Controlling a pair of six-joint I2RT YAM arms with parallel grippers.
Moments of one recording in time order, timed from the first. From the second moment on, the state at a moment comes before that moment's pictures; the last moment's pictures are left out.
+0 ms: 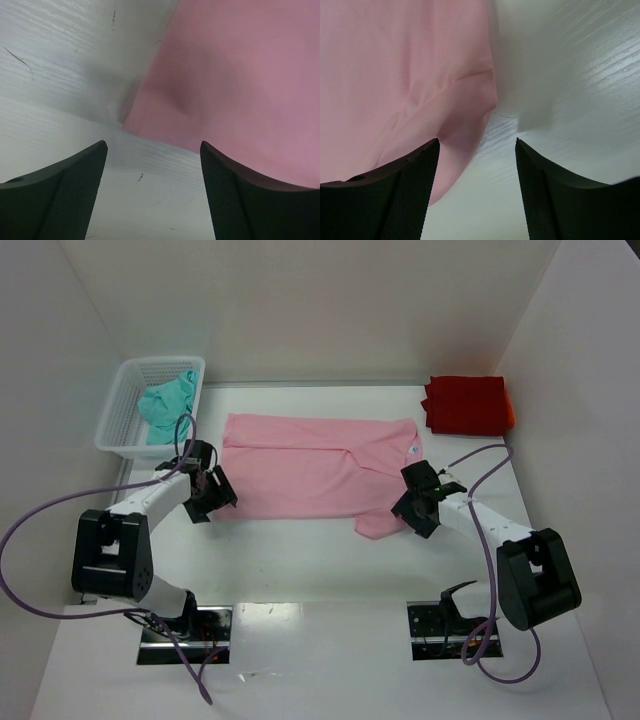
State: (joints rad) left arm -0.07 1.48 0.88 -0.61 -0.04 -0.64; right arm 0.33 1.32 0.68 -0.56 0.25 1.03
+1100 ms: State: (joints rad) left arm -0.07 1.58 0.88 -0.56 -0.14 -0.67; right arm 0.33 1.33 0.68 -0.54 0.30 1.05
